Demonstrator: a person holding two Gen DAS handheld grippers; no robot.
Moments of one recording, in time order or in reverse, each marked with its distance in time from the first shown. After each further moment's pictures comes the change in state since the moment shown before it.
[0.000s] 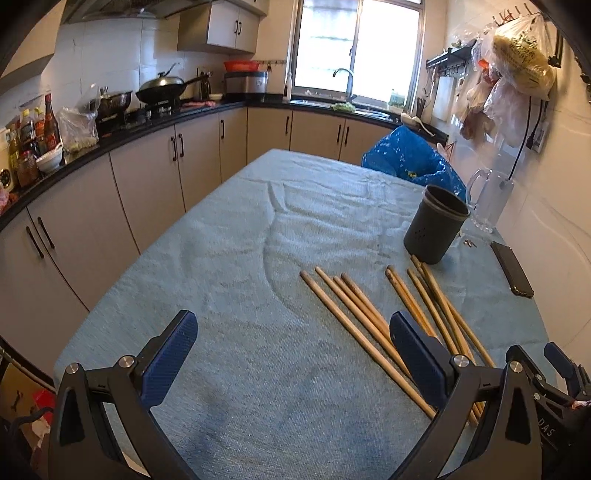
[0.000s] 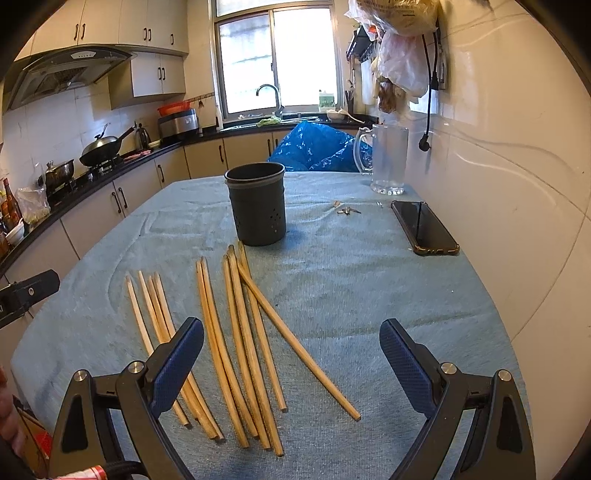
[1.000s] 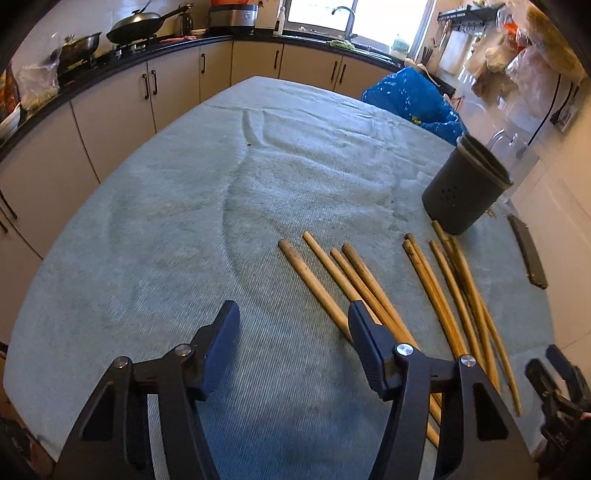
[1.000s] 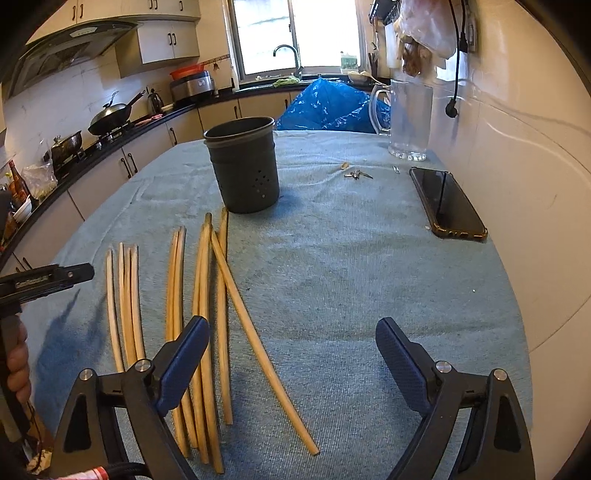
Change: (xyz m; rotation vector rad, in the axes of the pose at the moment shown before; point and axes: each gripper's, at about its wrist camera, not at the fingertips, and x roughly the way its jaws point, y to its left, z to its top) left arm 0.108 -0.012 0.012 -0.008 0.260 -0.052; right arm 0.053 -0.037 0.012 -0.048 0.159 0.086
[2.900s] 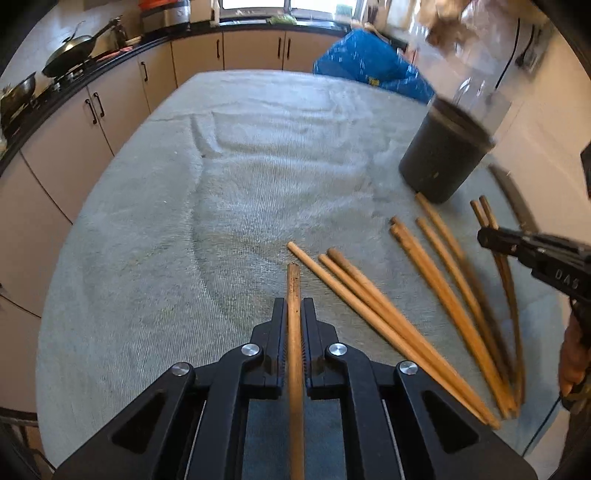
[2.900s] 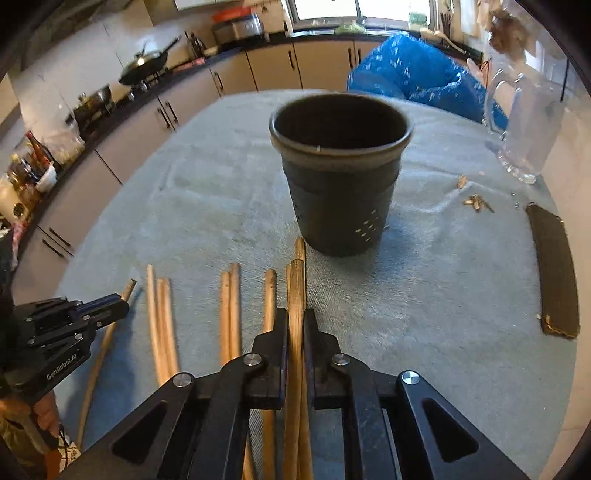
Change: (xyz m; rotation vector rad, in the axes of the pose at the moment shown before) left arm 0.002 0.004 0.026 0.207 0.074 -0.098; right arm 0.085 0.060 0.098 -0.108 0.223 0.190
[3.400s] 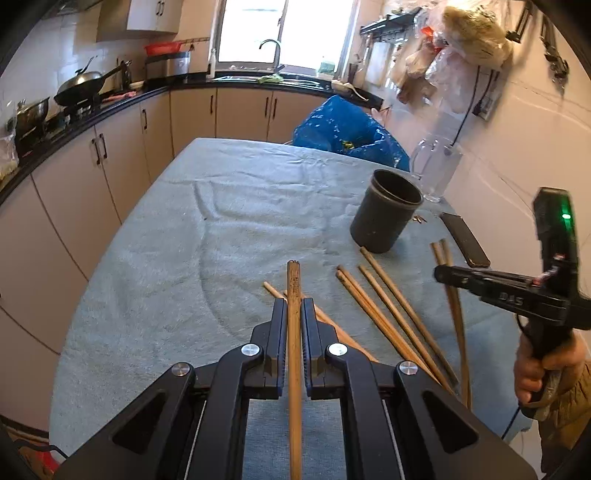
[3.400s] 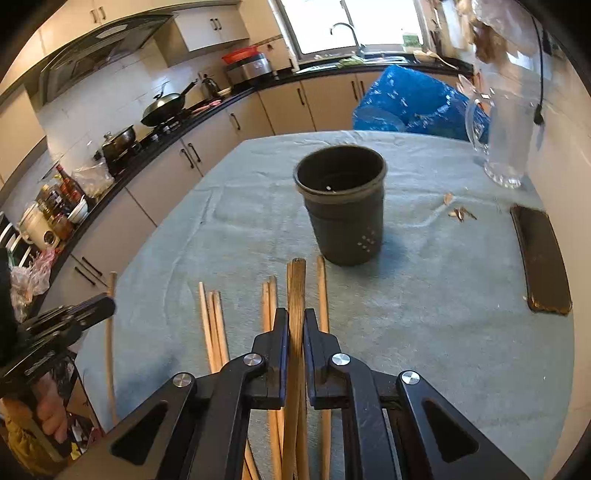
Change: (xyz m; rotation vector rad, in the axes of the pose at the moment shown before) left arm -0.084 -0.018 -0.014 0.016 -0.216 -0.060; right arm -0.047 -0.001 -0.027 0.073 -0.105 0.092
